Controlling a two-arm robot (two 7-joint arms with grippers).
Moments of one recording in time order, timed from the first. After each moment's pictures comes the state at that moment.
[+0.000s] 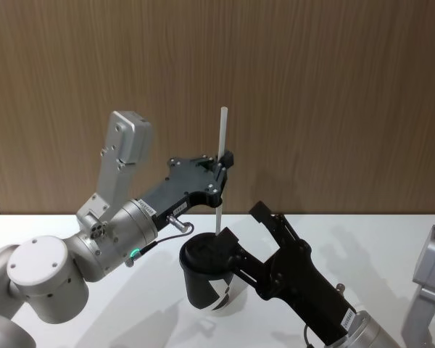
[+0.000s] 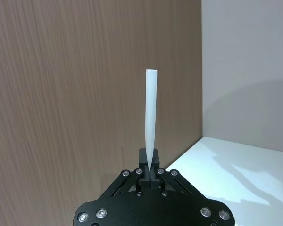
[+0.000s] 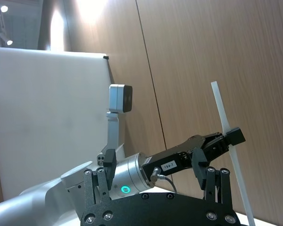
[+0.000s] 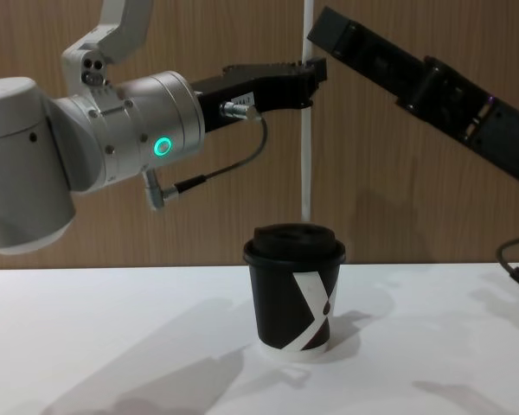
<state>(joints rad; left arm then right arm) -0.58 0.24 0.52 -1.33 -0.49 -0.09 -0.44 0.09 0.34 -0.39 -1.69 0.77 -0.22 0.59</state>
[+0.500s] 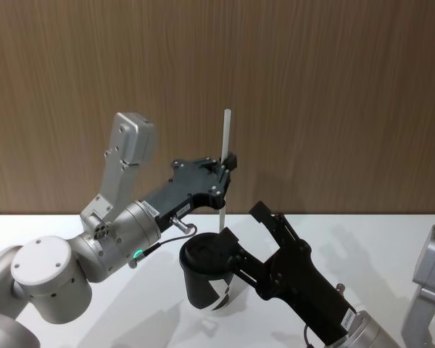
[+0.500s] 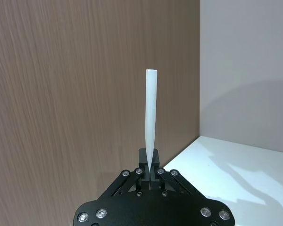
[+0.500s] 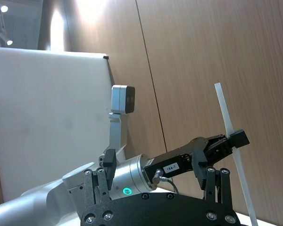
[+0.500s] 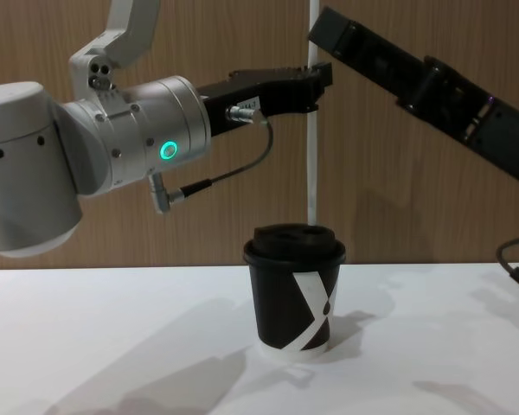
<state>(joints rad) -0.58 0.22 0.51 -1.31 -0.49 -0.08 -0.45 0.09 0.34 -0.39 -1.69 0.77 -0.22 0.59</state>
